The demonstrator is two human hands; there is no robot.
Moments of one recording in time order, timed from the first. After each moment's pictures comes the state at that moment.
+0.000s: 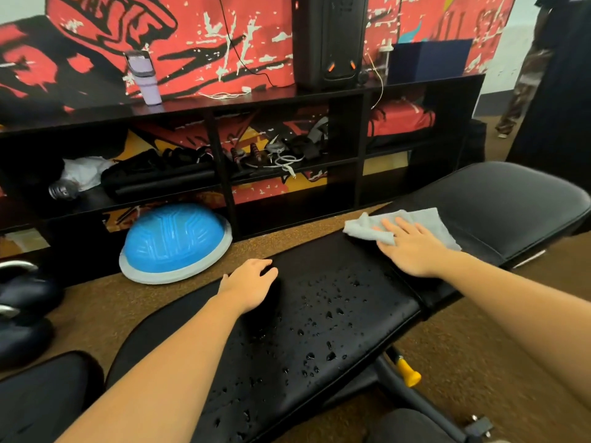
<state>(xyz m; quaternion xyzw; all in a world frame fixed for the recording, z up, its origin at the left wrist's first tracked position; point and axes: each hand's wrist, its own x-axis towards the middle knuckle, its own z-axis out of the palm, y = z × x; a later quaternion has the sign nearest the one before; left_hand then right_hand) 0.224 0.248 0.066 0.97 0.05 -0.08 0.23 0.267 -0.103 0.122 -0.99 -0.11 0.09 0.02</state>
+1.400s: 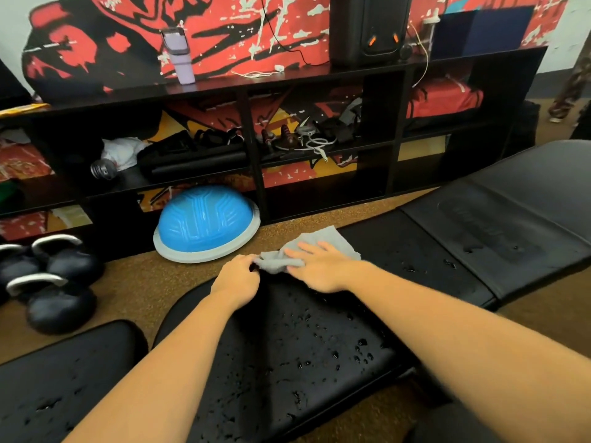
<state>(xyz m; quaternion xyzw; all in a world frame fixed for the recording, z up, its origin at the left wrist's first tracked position) 0.215 0.354 0.017 0.96 0.09 0.00 0.25 0.244 0.130 0.078 -0.91 -0.37 0.18 -0.02</state>
